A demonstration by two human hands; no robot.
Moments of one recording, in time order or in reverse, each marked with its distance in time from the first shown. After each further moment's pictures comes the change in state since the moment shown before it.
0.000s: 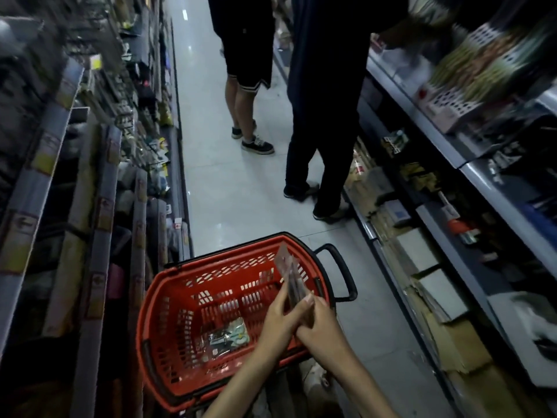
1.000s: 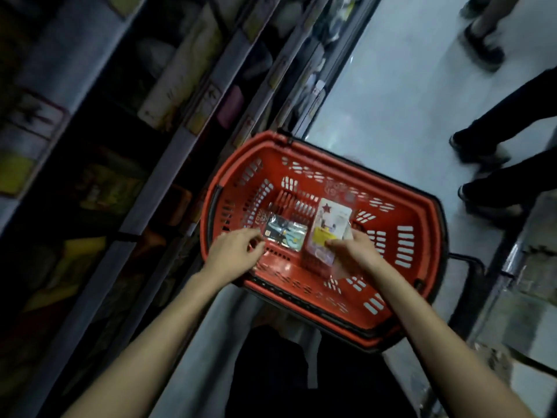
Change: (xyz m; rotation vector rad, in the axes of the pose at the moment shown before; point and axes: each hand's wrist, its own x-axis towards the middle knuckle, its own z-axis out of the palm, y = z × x) left_hand -0.037 -0.155 -0.143 0.821 0.582 -0.415; right_hand 0.222 0.090 0.098 -0.203 -0.606 0.347
